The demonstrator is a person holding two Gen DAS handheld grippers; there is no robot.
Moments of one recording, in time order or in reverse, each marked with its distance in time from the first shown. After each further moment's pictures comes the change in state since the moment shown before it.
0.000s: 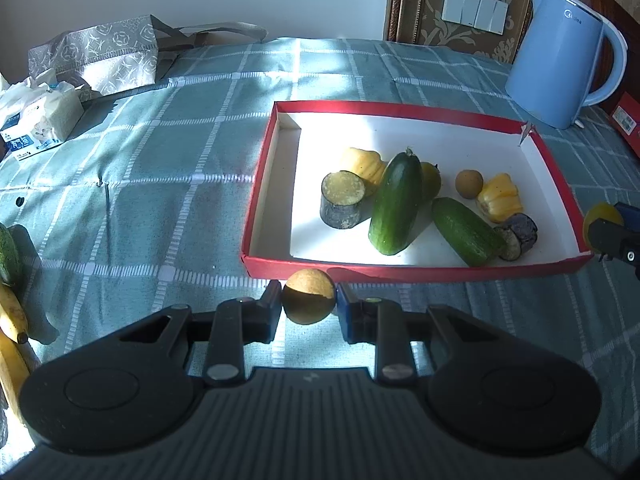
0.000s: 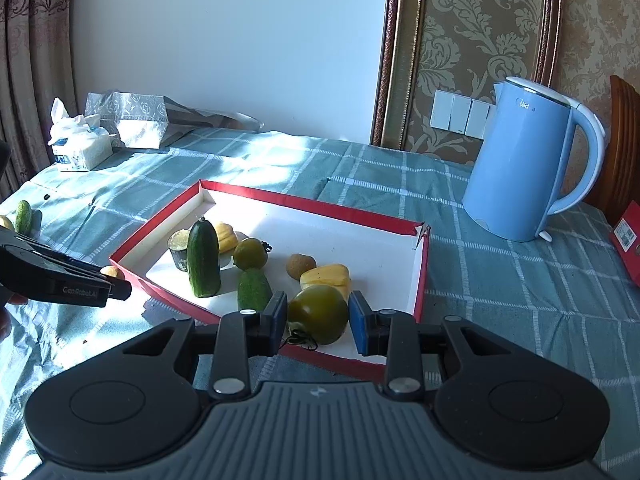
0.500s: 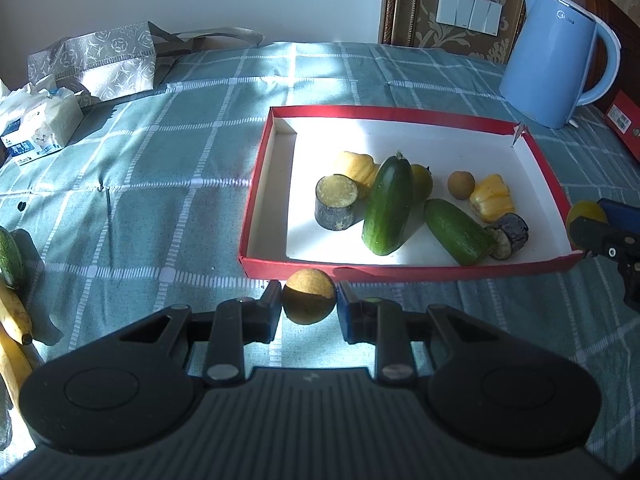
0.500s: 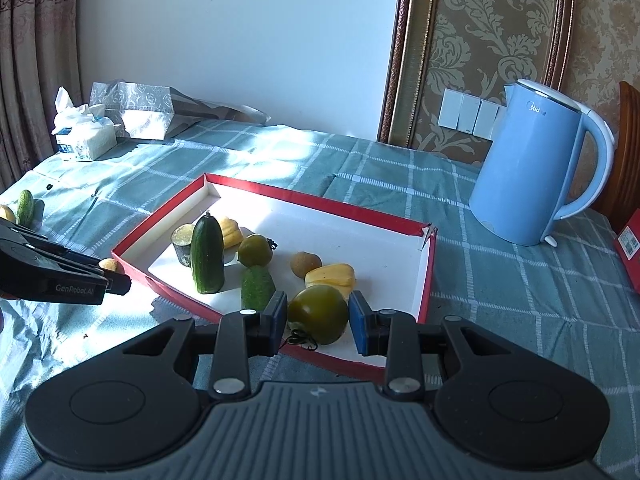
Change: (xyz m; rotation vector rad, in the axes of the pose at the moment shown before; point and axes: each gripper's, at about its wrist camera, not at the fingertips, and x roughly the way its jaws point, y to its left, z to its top) left arm -0.008 -0.003 0.001 0.007 -0.006 -0.003; right arm 0.005 0.004 0.006 -0.029 0.021 0.011
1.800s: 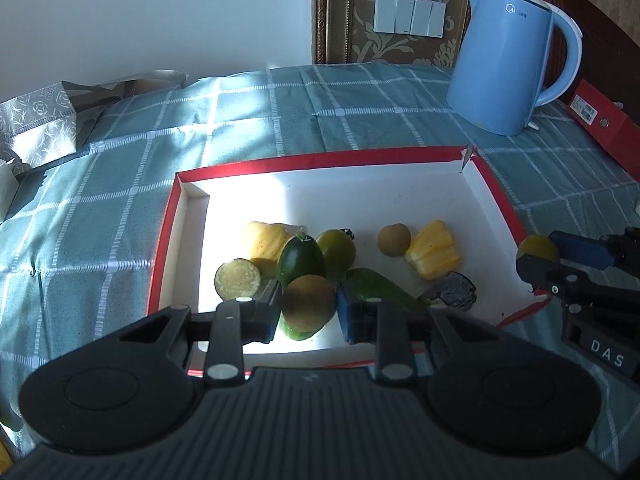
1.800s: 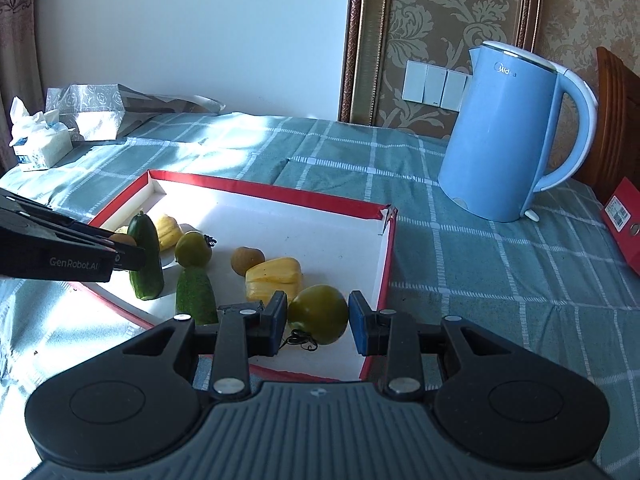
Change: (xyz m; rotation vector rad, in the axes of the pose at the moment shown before) left arm 0.032 -0.058 0.052 0.121 -0.037 -0.097; right arm 0.034 -0.040 -0.001 0.075 0.043 -0.059
